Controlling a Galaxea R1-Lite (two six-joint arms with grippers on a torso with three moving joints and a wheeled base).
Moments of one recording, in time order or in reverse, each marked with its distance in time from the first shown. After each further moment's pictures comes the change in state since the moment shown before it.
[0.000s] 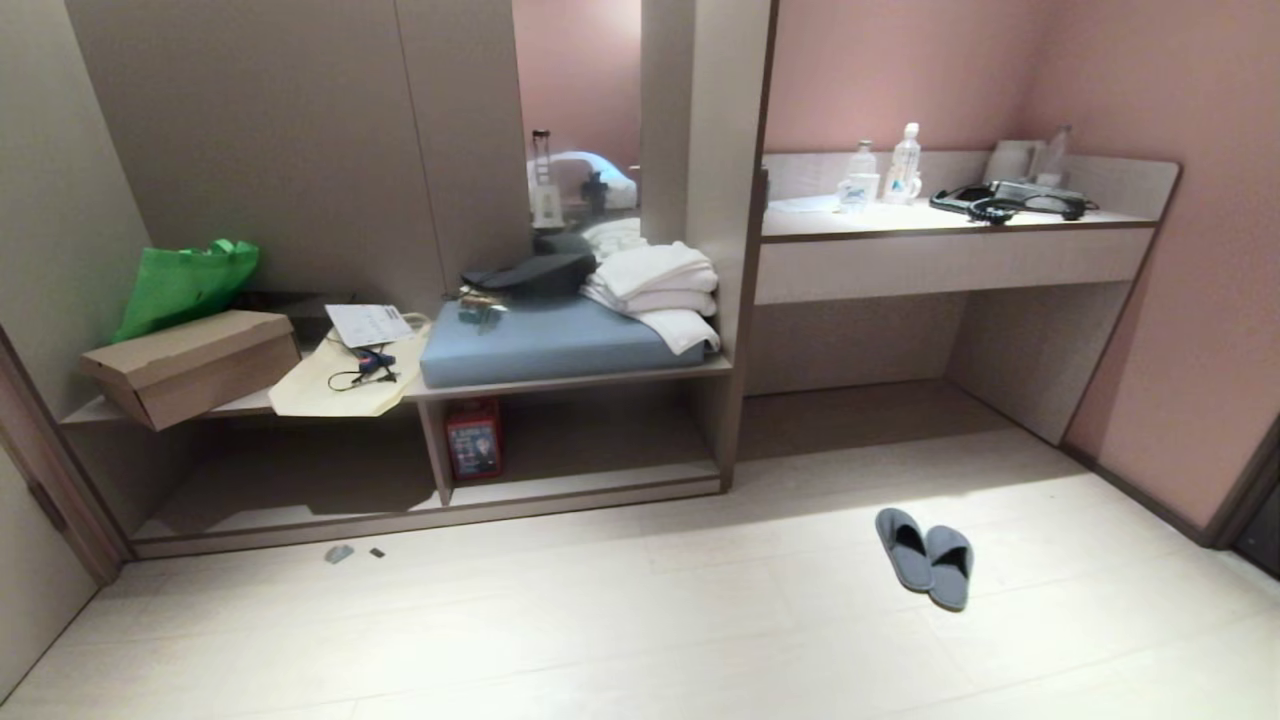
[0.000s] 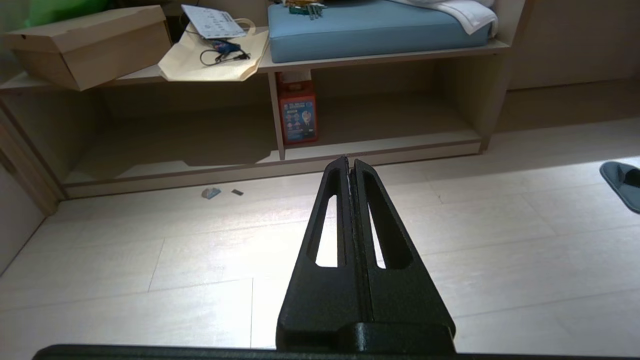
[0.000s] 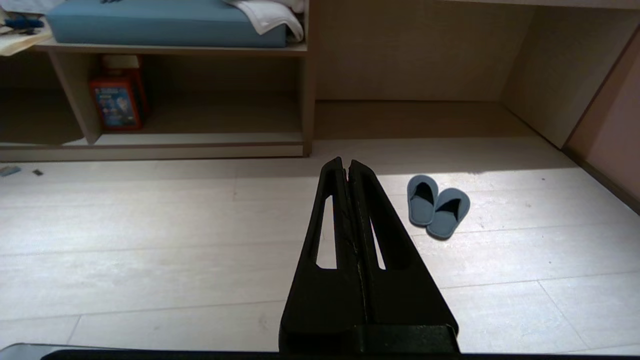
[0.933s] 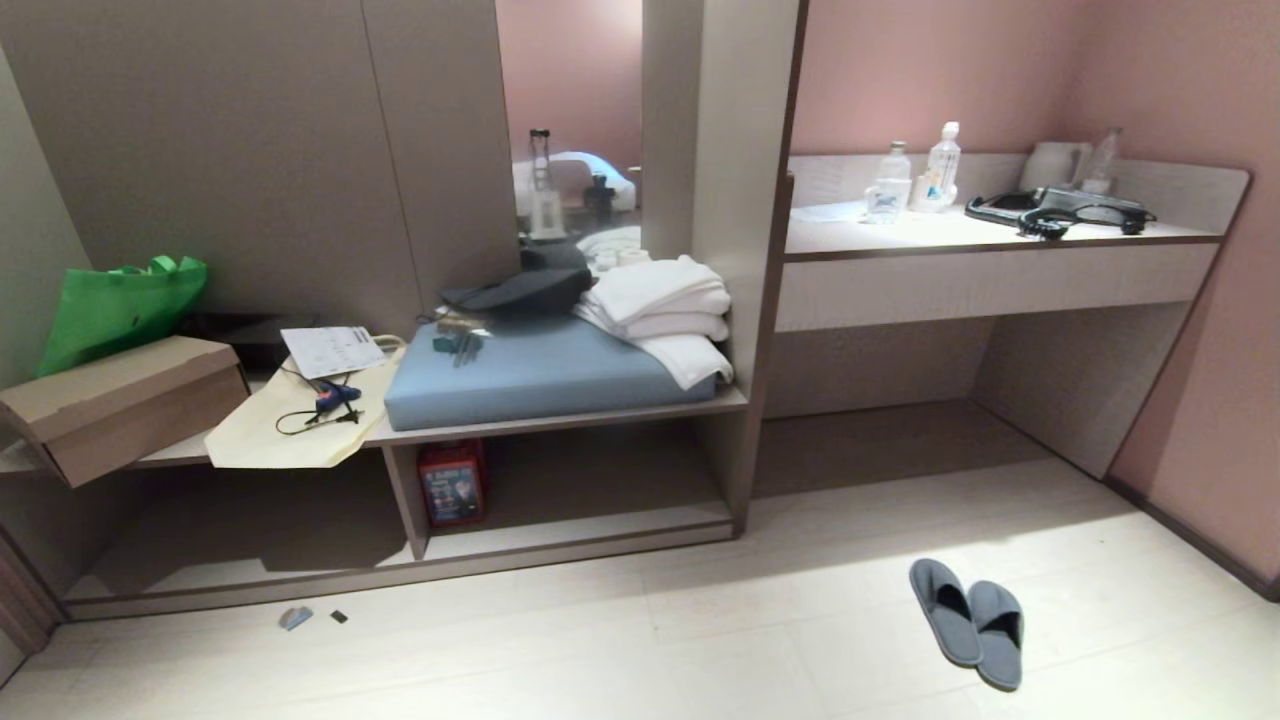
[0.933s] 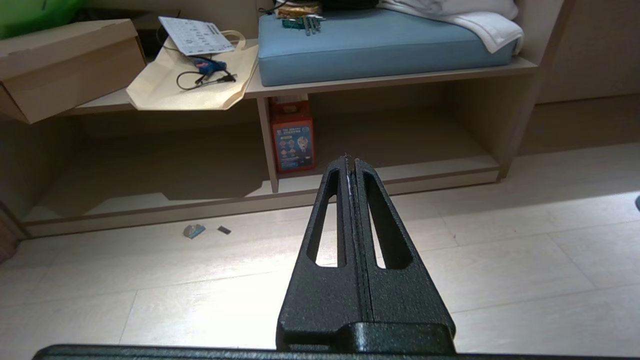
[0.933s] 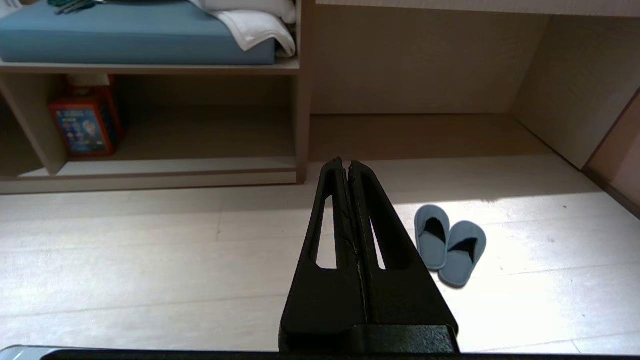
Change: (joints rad) left arm 0.000 0.000 0.000 -0.001 0.000 0.000; right arm 0.000 0.000 0.000 0.000 0.000 -0.001
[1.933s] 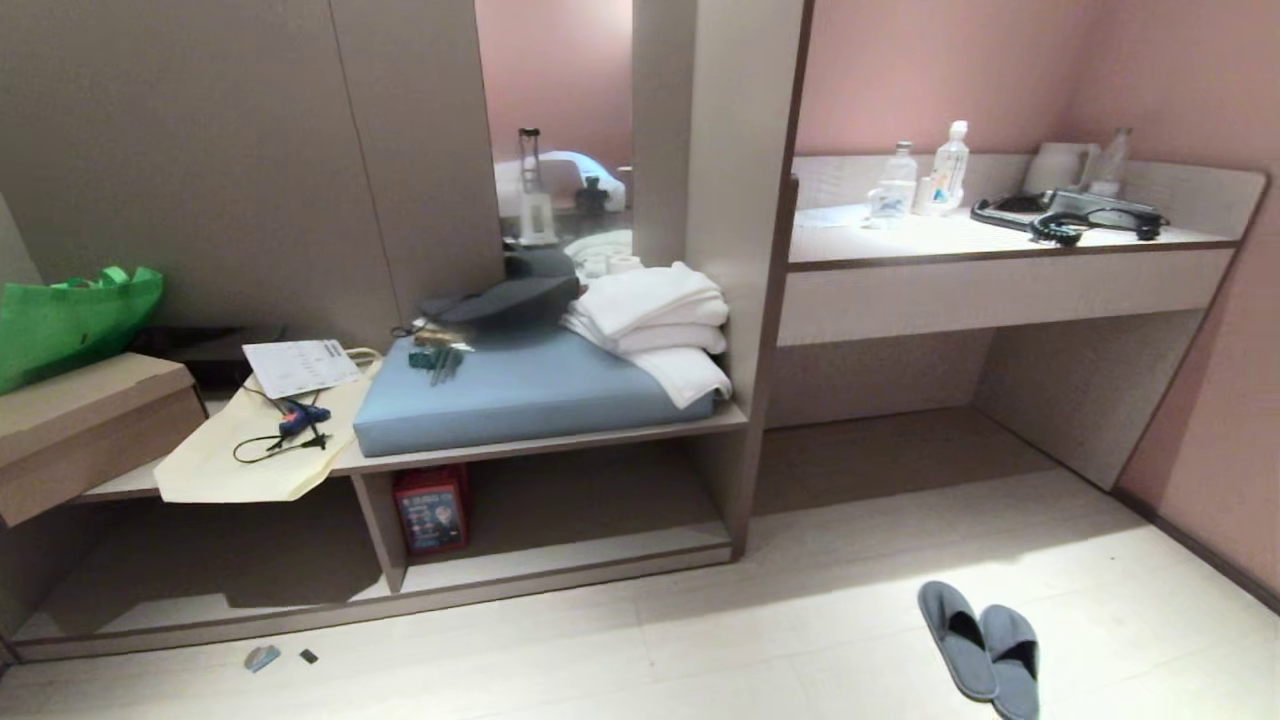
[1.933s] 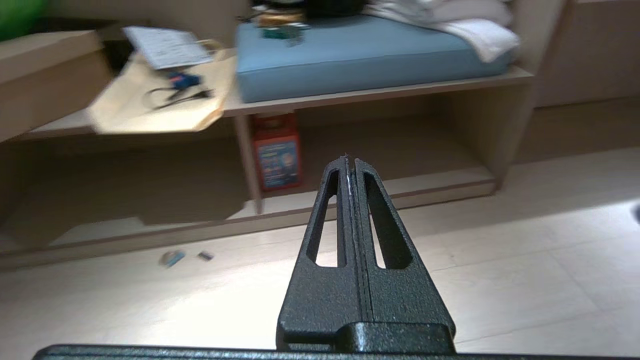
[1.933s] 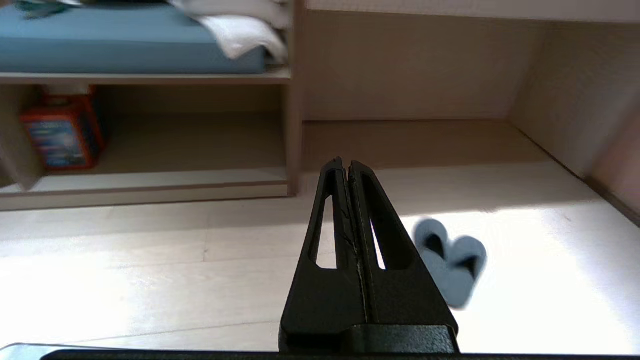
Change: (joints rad) left arm 0.000 0.000 0.000 -0.002 -0.001 -0.001; right arm 0.000 0.000 0.000 -0.001 0.001 -0.002
